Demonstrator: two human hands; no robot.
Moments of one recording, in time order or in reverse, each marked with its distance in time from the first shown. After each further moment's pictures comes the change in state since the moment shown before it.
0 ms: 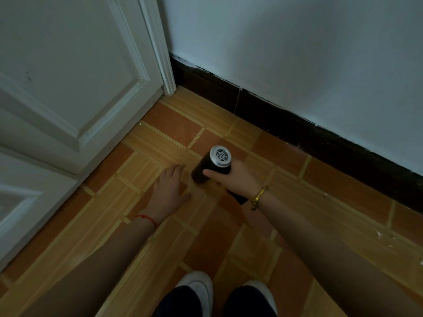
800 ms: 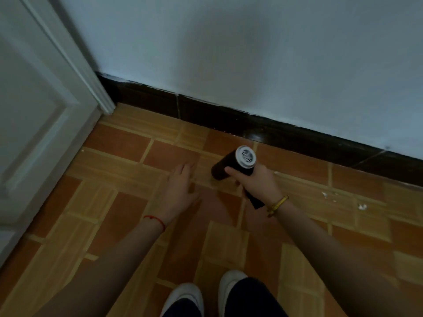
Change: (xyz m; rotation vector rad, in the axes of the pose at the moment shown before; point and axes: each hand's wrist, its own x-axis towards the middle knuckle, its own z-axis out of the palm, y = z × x) left_hand 0.022 0.110 0.024 -0.107 -0.079 0.327; right_hand -0.093 0.056 -0.087 0.012 0.434 0.244
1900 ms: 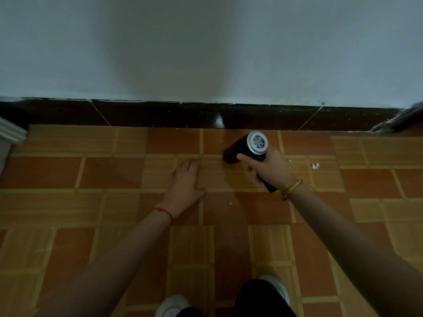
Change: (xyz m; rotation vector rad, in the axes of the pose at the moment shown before) left_hand 0.051 0.097 0.087 0.166 -0.279 0.200; right_hand -0.013 0.118 -0.104 0.033 0.235 0.104
